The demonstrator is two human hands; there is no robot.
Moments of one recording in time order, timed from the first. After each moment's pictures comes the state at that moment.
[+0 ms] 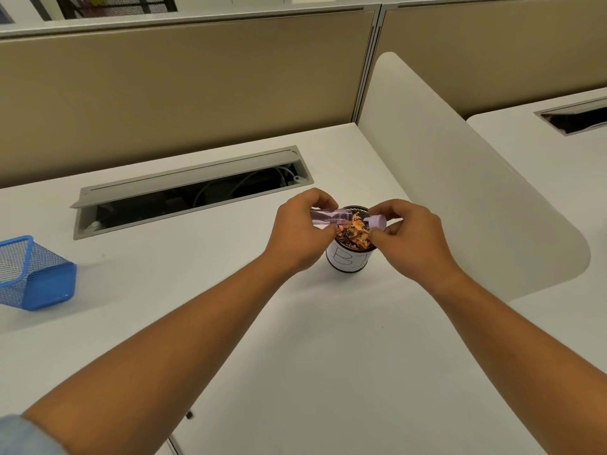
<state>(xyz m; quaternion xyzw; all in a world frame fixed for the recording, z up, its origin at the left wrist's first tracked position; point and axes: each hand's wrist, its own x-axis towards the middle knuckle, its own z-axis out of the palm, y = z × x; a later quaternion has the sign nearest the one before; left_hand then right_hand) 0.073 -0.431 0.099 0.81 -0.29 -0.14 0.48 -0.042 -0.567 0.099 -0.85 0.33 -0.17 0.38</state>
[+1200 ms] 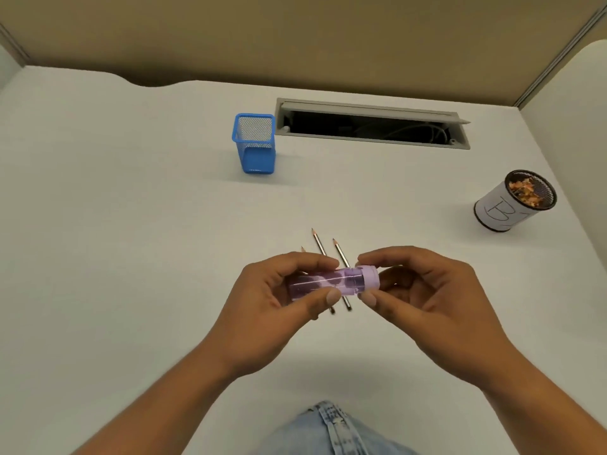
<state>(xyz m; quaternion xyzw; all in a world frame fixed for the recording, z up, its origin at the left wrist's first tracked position) -0.063 -0.042 0.141 0.68 -0.12 -0.22 0.69 -0.119 -0.238 0.166 -0.78 0.06 0.01 0.62</state>
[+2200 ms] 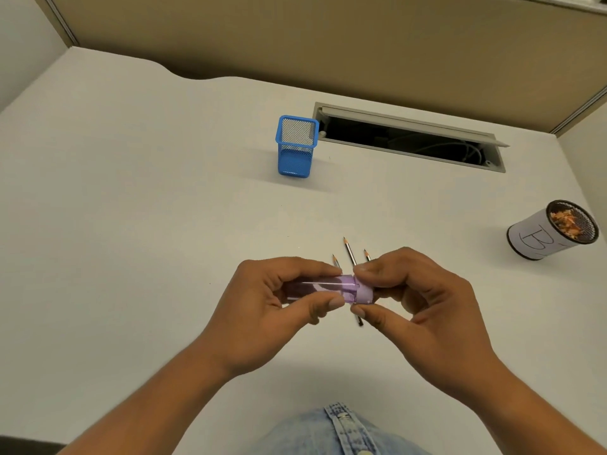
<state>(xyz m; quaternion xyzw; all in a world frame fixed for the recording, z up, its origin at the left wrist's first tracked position) -0.047 0.011 0.145 0.72 -0.14 -0.16 0.66 -0.091 -0.188 0.151 -0.81 -0.06 -0.06 0.58</state>
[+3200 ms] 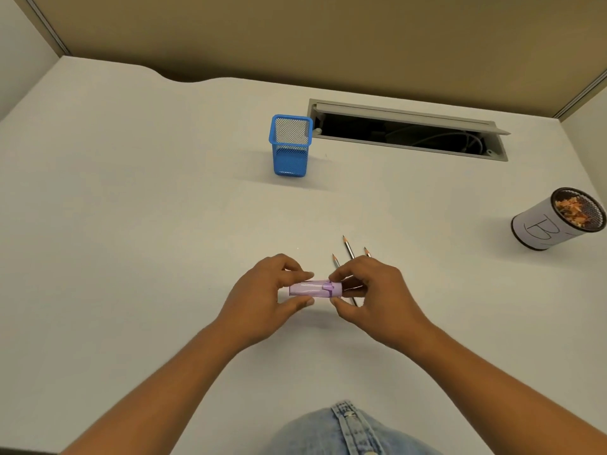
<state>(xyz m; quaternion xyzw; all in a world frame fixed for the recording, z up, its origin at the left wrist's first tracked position) -0.007 0.015 0.042 0.91 -0.23 -0.11 0.33 -0.053 -0.197 0.059 -0.90 -0.02 0.04 0.44</state>
